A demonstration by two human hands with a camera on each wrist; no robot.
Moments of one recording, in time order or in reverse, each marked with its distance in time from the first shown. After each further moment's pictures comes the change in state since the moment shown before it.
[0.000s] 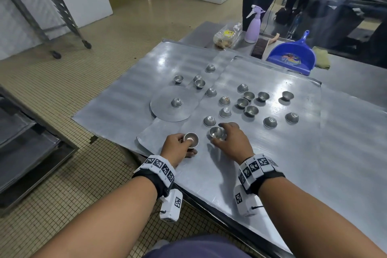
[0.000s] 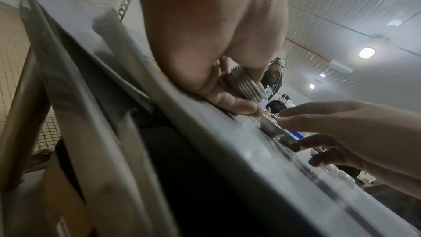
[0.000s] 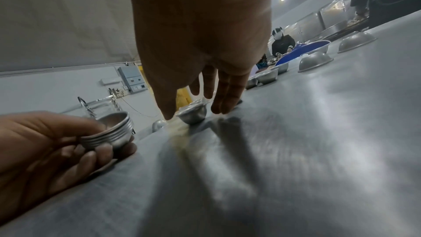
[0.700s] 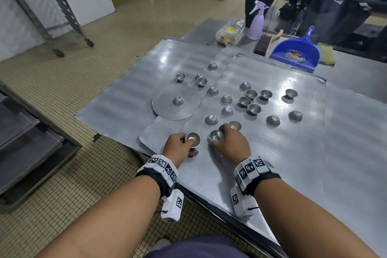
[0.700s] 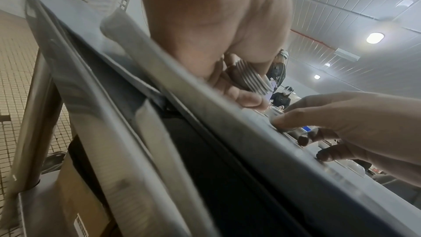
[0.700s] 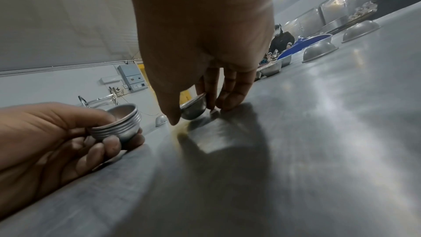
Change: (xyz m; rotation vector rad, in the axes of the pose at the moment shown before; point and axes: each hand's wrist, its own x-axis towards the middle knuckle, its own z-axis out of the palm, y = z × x) left_hand 0.002 -0.007 0.003 0.045 0.024 0.030; right_hand -0.016 -0.015 0.012 -0.007 0.060 0.118
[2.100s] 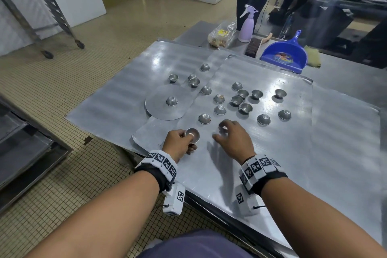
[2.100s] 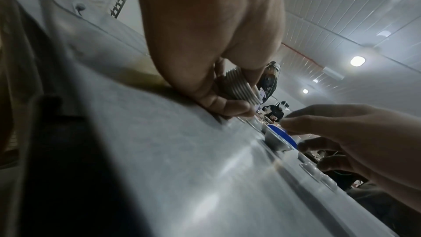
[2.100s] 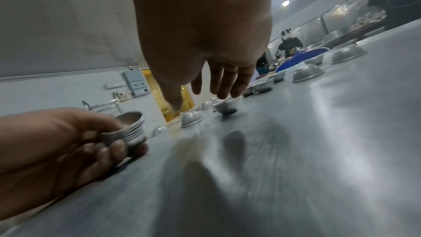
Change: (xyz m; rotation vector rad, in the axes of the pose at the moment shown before) left_hand 0.000 0.015 0.017 -0.044 -0.026 -0.033; right_hand 0.012 0.029 -0.019 0.010 0.056 -0.141
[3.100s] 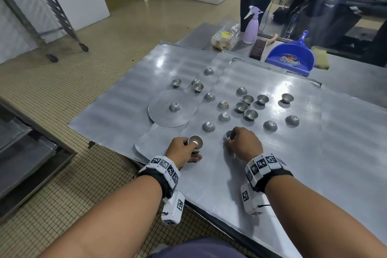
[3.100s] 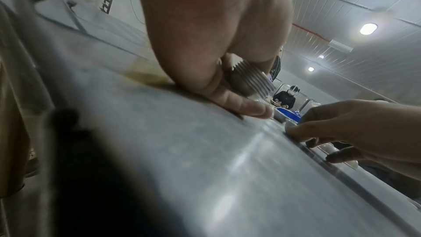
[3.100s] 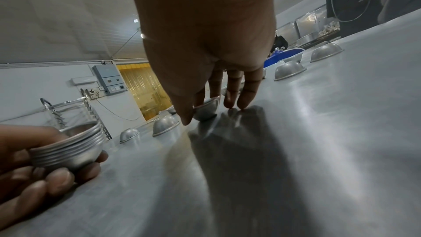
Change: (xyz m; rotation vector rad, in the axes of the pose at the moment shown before) left_hand 0.022 -0.007 -0.004 -0.013 -0.109 -0.072; right_hand 0.032 0.011 -0.007 -0.148 -0.119 0.178
